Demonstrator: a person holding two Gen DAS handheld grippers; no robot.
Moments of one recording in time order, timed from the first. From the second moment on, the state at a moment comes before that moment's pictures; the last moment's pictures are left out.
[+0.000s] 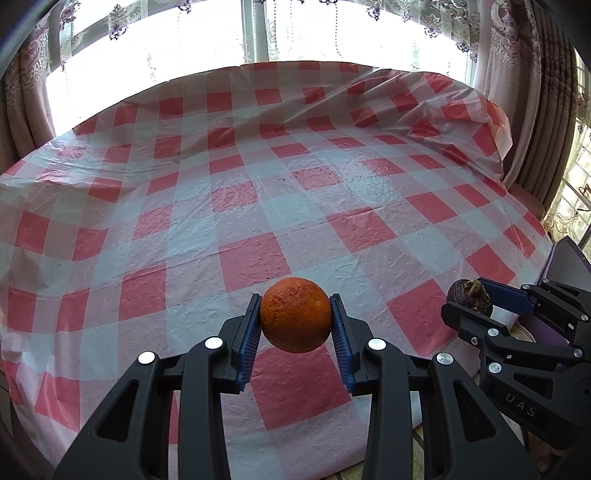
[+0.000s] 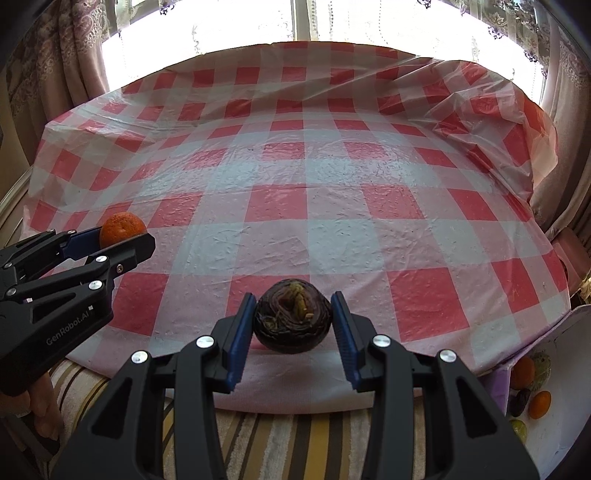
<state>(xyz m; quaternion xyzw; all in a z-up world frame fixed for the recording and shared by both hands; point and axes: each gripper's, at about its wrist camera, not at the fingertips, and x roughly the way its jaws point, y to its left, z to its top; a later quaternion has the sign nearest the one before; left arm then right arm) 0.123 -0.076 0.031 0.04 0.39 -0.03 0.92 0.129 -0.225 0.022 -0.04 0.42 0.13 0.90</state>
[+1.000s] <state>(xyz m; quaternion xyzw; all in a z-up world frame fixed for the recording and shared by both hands) 0.097 -0.134 0.037 0.08 0.39 -0.09 0.91 0.099 -0.276 0.034 0.00 0.42 0.11 0.90</state>
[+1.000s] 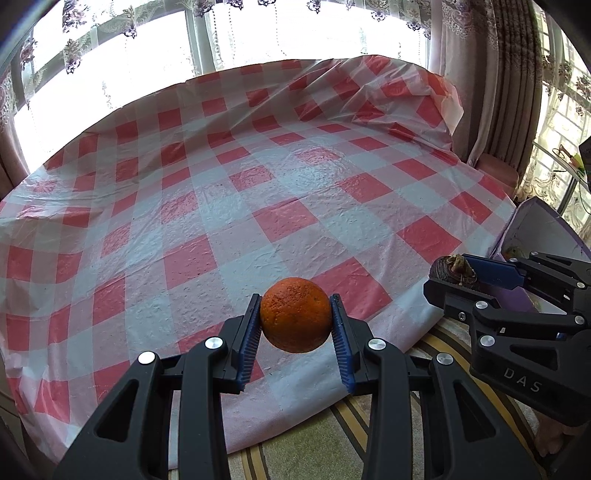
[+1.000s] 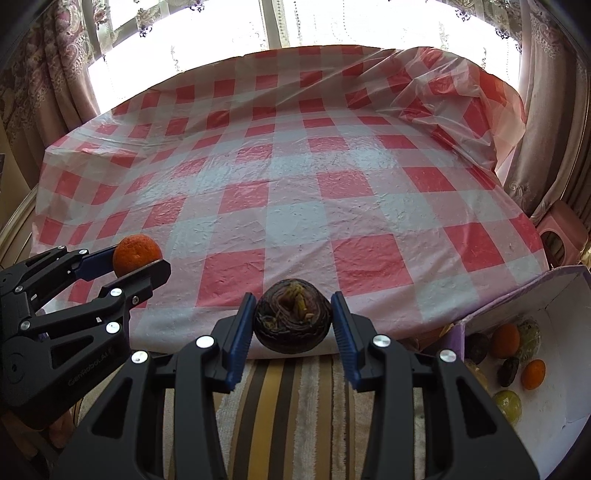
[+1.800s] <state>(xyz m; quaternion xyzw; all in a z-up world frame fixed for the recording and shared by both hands) 0.077 -0.208 0.040 0.13 0.39 -0.16 0.90 0.074 -0.351 0.041 0.02 0.41 0.05 0.91</state>
